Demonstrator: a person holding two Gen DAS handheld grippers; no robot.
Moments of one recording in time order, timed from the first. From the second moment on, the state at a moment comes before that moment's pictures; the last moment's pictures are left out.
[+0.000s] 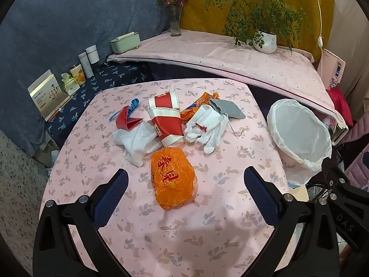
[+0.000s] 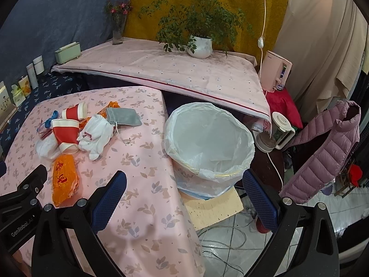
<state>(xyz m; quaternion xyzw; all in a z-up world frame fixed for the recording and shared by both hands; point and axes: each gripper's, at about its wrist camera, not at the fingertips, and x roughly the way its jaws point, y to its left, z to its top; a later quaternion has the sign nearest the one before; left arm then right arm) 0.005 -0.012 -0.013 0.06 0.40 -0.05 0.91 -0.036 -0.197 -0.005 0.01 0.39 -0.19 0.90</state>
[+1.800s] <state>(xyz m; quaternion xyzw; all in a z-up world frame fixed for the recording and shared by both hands) 0.111 0.063 -0.126 -0.10 0.54 -0.11 0.83 0.136 -0.117 -0.108 0.06 0.45 -0.03 0.89</state>
